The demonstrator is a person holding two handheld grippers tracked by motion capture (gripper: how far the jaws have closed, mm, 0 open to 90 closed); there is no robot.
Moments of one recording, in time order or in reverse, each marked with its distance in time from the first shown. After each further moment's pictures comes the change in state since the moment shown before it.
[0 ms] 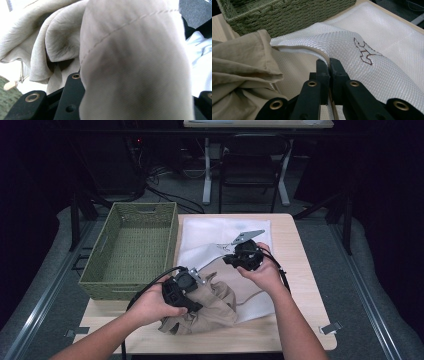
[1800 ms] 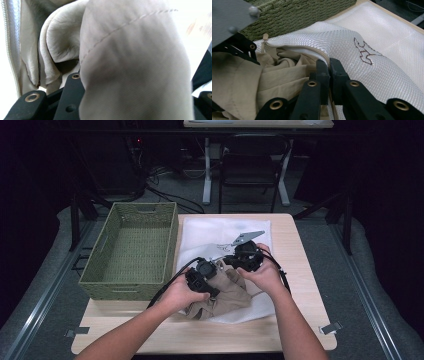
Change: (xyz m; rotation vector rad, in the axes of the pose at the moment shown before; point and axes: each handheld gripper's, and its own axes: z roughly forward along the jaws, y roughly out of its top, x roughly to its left) left arm 0.032 0.044 0.057 -0.052 0.039 -0.150; right arm 0.002 -0.001 -0.001 0.001 -0.003 -0.005
